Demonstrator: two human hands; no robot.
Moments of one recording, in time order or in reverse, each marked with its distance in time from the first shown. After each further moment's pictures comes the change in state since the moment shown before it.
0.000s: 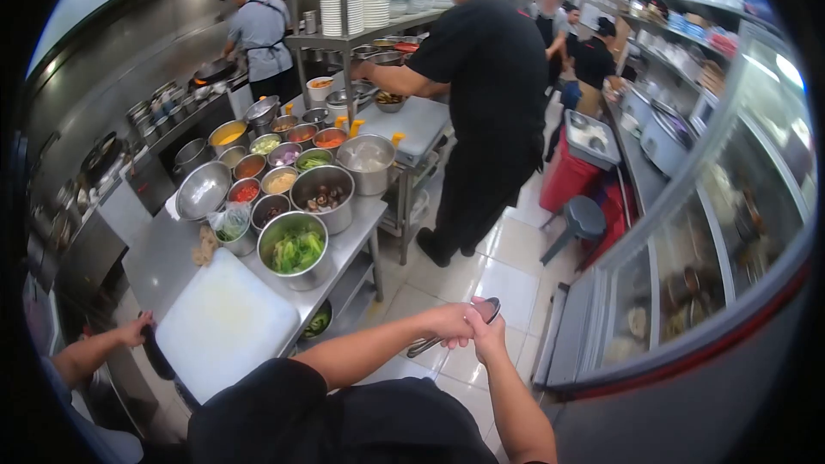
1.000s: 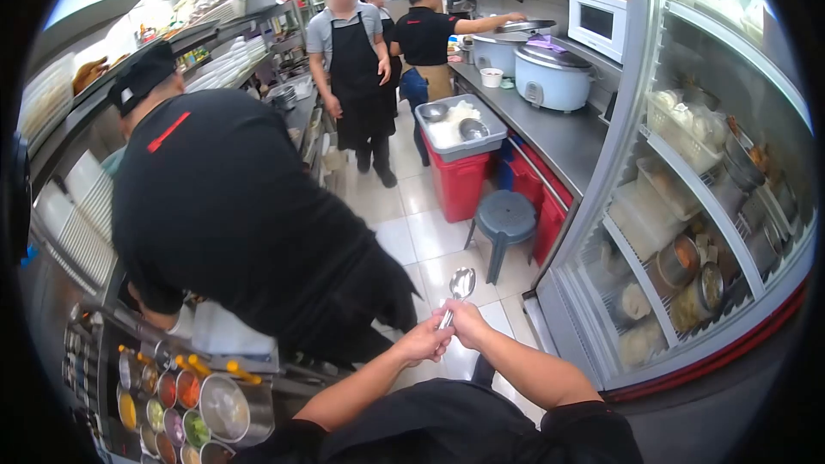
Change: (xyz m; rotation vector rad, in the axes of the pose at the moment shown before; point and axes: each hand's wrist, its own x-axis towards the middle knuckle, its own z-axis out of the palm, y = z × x) left_hand 0.440 0.087 -0.210 -0.221 -0.182 -0.207; right_hand 0.430 -0.082 -0.205 0.342 0.305 0.306
